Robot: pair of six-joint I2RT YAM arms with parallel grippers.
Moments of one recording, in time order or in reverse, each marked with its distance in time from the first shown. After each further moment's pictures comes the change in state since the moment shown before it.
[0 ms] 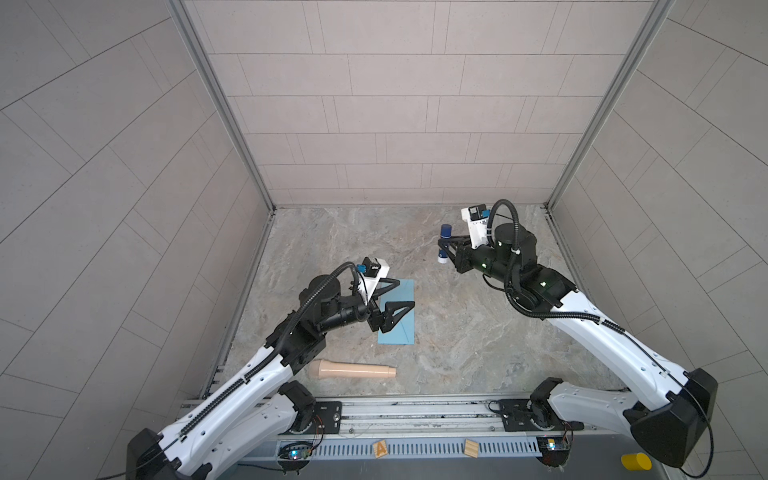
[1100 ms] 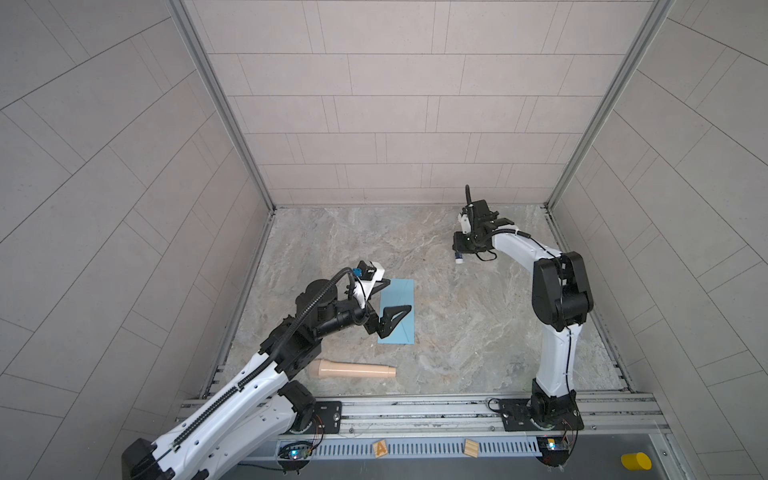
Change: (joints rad) left arm 0.000 -0.043 -0.019 -0.062 -0.076 0.021; right arm -0.282 0.888 0.540 -0.360 0.005 -0.100
